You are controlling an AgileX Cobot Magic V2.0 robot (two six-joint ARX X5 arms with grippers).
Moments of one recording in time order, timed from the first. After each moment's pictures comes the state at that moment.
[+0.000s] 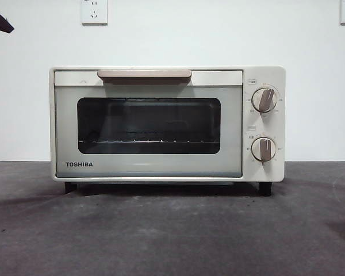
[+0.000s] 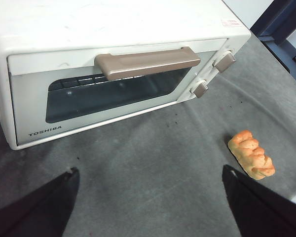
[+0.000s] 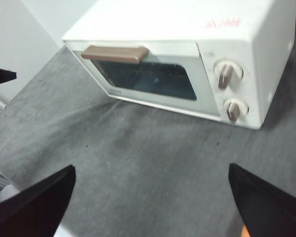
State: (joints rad) left arm -0.32 0.78 0.89 -0.64 0.42 -0.18; right arm 0.12 0.55 0.85 -0.84 -0.60 0.18
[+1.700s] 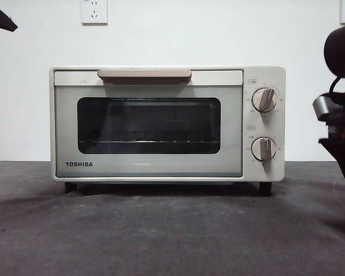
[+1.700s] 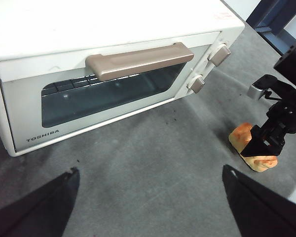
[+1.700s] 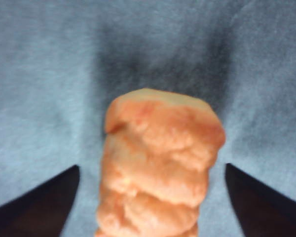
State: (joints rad) left arm -0.34 0.78 0.89 -0.64 0.42 -0.13; right arm 0.27 1.42 0.81 -0.89 -0.13 0.19
